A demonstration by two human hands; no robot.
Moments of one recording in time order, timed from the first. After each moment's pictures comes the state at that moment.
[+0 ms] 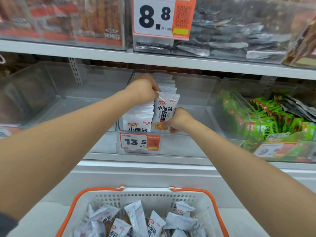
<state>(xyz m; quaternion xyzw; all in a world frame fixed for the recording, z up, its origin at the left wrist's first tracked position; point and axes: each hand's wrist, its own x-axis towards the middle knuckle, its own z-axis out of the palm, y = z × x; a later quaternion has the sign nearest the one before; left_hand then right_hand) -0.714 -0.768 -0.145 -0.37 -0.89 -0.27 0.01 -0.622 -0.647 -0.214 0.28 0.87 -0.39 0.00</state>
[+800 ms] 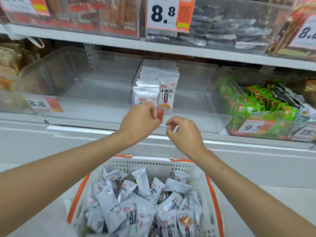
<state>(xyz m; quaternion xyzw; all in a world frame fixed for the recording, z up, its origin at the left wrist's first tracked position) -0.566 -0.869 -0.198 -0.30 -0.88 -0.38 -0.01 -0.478 -0.736 -0.228 0.17 0.93 -0.26 -0.18</state>
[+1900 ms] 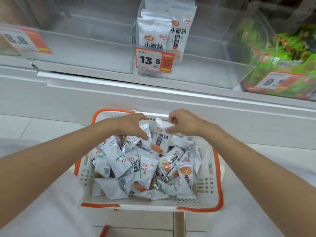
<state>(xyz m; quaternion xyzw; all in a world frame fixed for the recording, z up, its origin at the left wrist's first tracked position) -0.556 -0.931 -0.322 -0.29 -0.84 -0.20 -0.42 -0.453 -0.739 -0.305 0.10 0.93 -0.30 0.19</state>
